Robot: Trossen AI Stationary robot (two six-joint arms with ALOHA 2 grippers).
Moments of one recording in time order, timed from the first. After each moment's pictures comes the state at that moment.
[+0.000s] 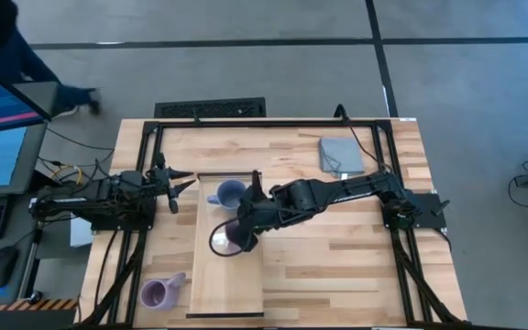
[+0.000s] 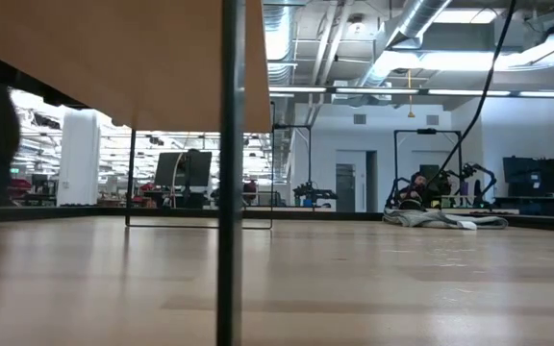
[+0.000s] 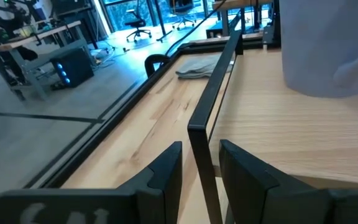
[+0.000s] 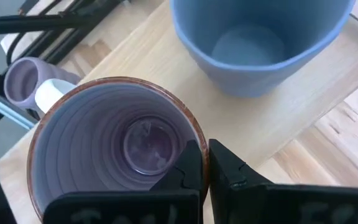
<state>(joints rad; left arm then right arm) 0.05 0.10 0.19 -0.30 -0.35 0.11 0.28 2.15 2.36 -1.23 0.21 0.88</state>
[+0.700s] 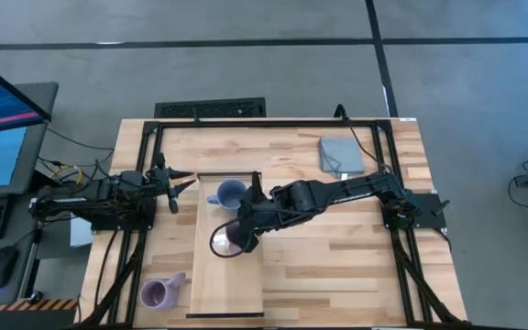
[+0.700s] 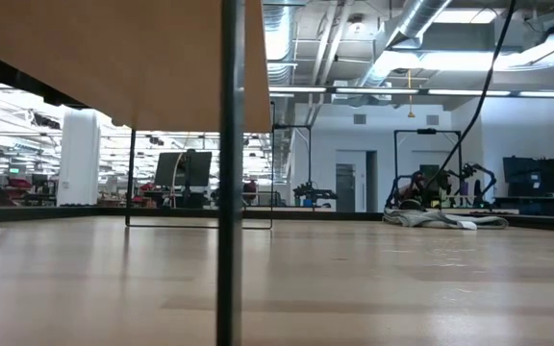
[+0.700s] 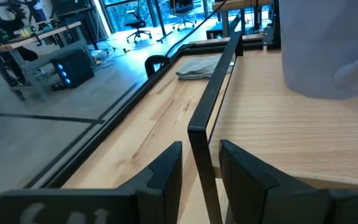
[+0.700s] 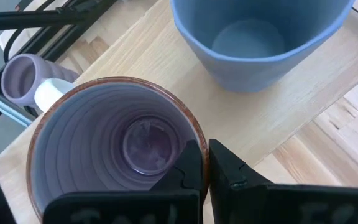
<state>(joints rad) 0.05 0.10 0.19 -0.29 -0.35 0.11 0.28 2.16 2.36 -1.24 0.21 0.88</state>
